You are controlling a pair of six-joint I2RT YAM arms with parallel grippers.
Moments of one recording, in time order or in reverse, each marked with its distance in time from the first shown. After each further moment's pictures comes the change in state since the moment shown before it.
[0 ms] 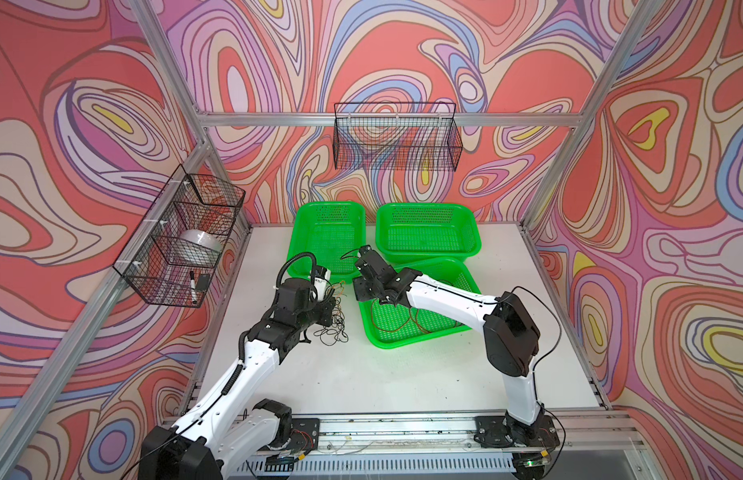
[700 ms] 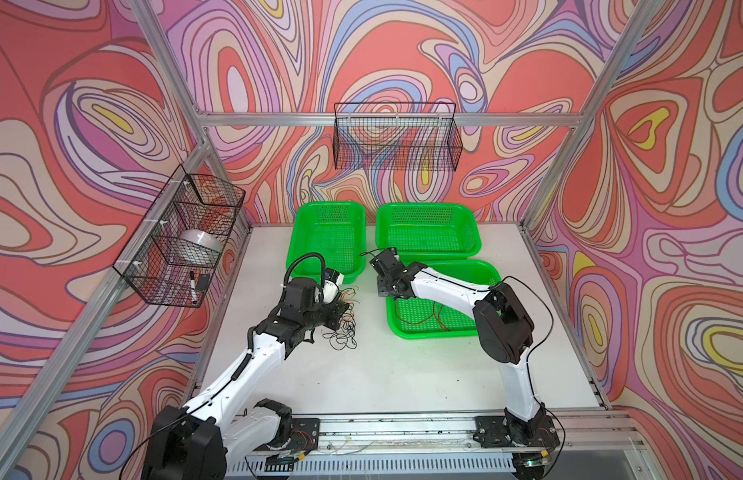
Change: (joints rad) left arm -0.050 0.112 -0.016 0.072 0.222 0.024; right arm -0.164 0.027 -0.076 -0.127 0.128 0.110
